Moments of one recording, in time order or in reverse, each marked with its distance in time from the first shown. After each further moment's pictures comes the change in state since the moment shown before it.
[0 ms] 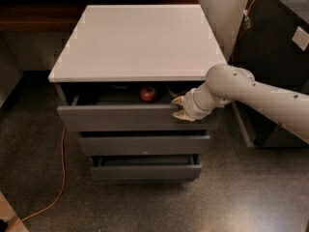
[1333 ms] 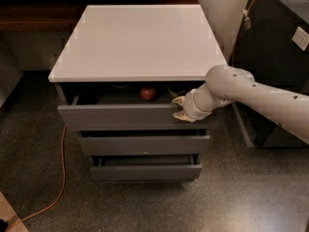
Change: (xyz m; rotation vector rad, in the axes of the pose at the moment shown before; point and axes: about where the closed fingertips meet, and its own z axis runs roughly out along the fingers) arm 0.001 0.001 0.002 0.000 0.000 0.000
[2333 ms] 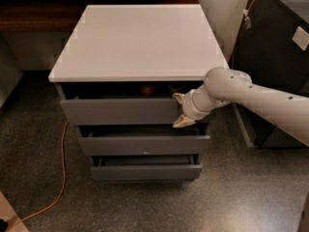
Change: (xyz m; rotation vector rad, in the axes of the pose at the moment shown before) arm 0.008 -0.006 0.012 0.015 0.011 -0.013
